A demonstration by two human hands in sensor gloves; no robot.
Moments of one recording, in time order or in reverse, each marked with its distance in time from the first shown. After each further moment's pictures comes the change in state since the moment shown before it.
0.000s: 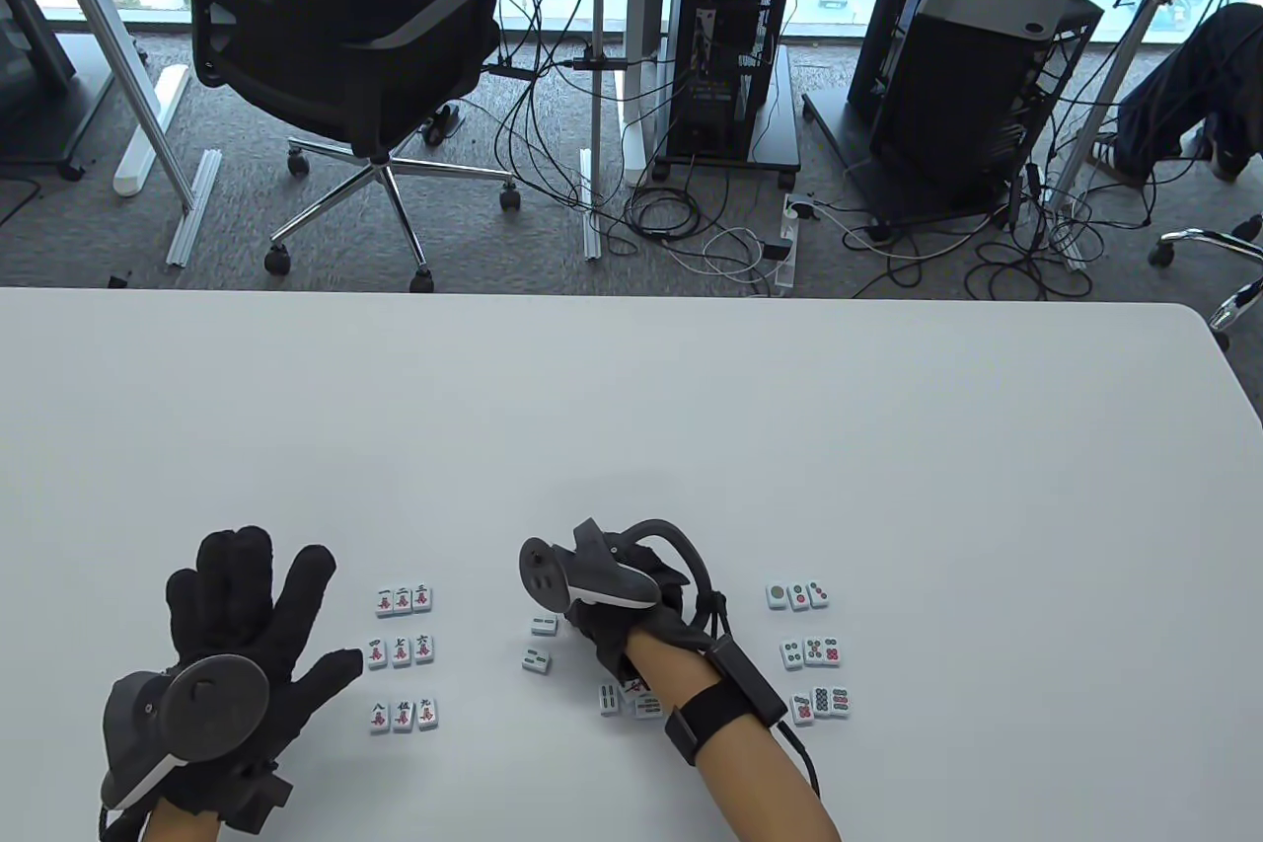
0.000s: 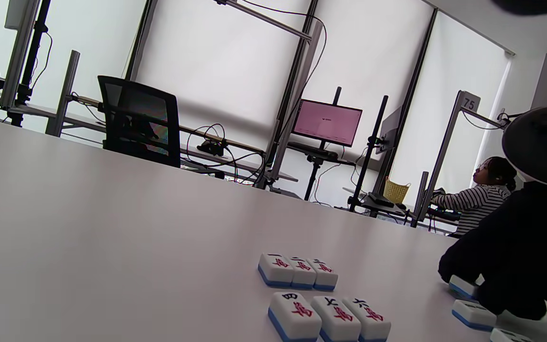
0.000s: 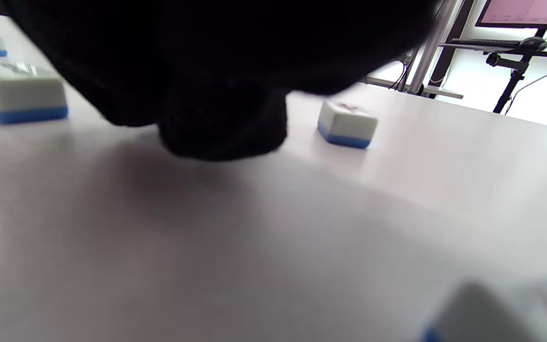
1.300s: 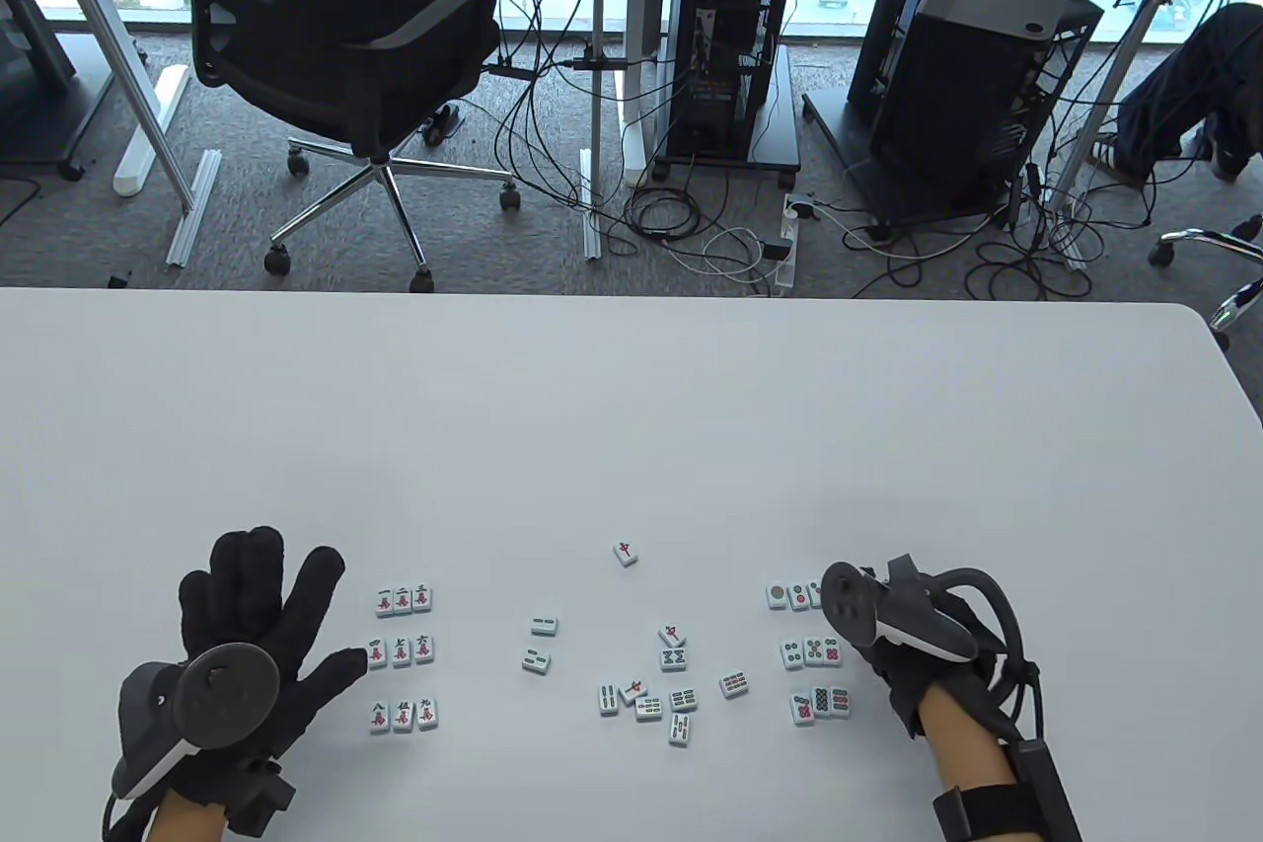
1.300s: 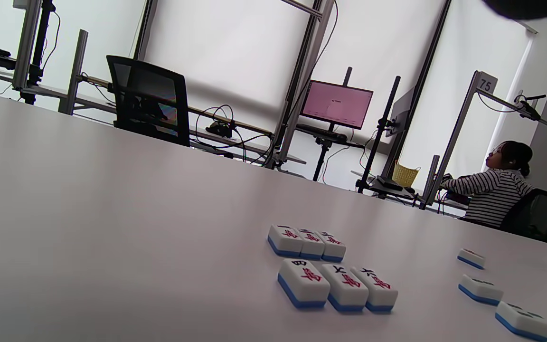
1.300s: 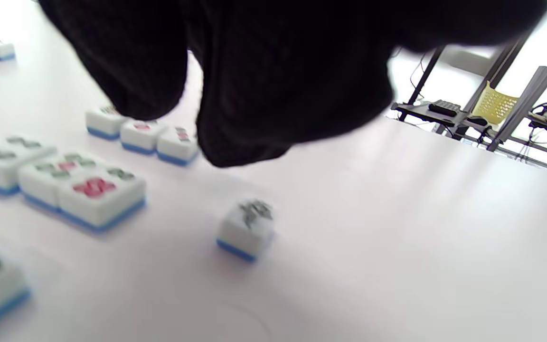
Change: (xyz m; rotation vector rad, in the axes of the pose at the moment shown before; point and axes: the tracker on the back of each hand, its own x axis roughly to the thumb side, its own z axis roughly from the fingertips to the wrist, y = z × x) left_hand -0.003 -0.010 -0.005 -0.058 0.030 0.004; right_hand -0.173 -0.002 0.141 0.109 0.258 0.073
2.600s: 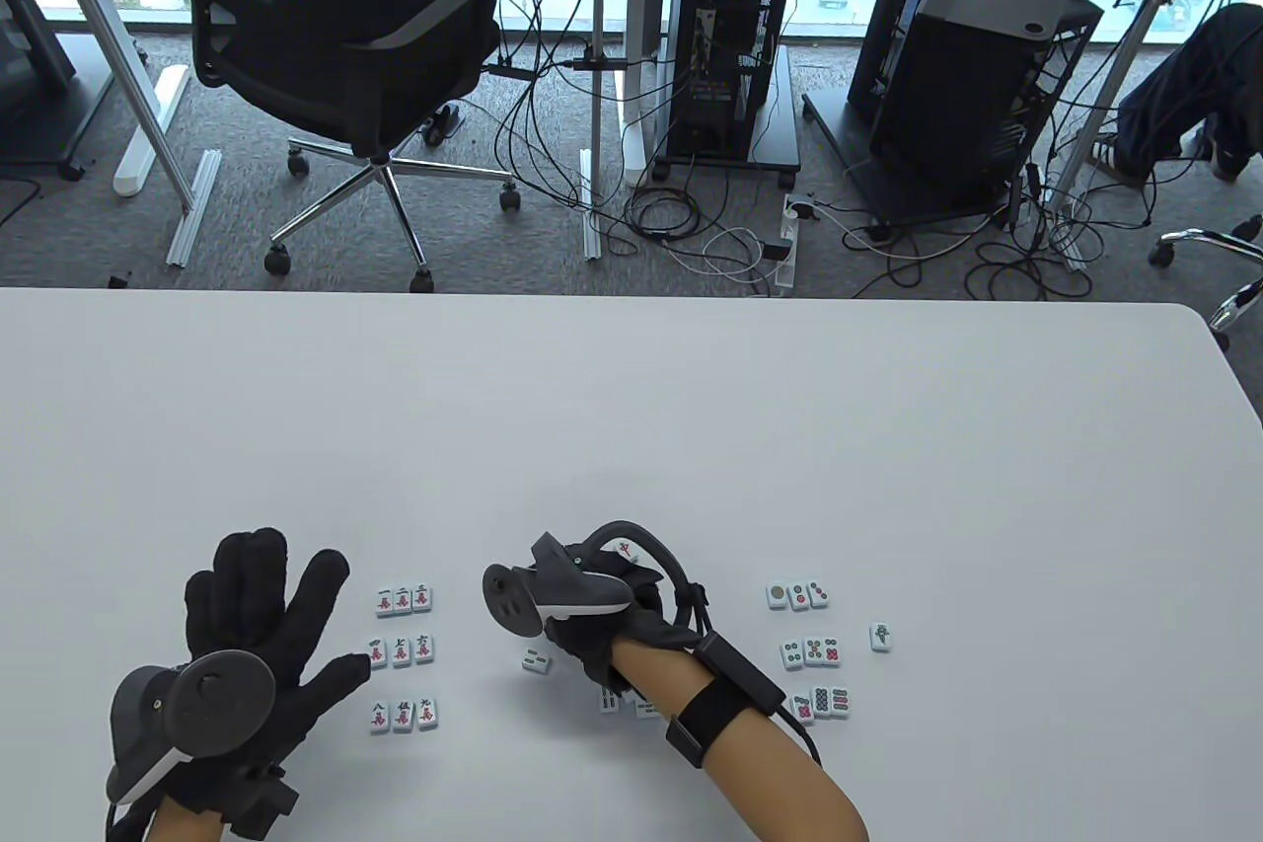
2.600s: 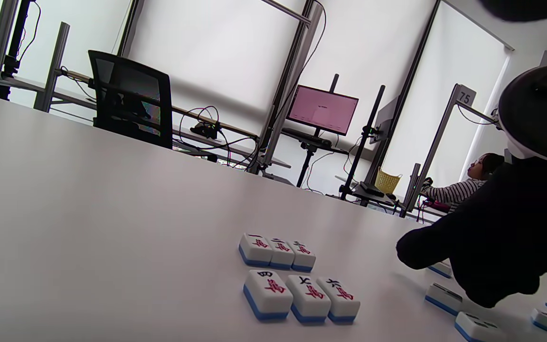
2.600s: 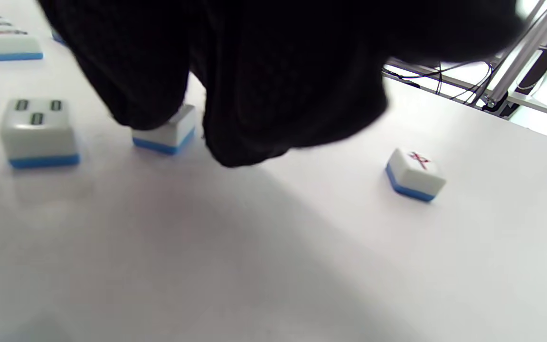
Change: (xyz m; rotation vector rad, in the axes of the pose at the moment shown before) left_hand 0.003 0.003 0.003 0.009 -0.042 0.044; right_hand 0.245 -0.038 -0.082 0.010 -0.461 0.108
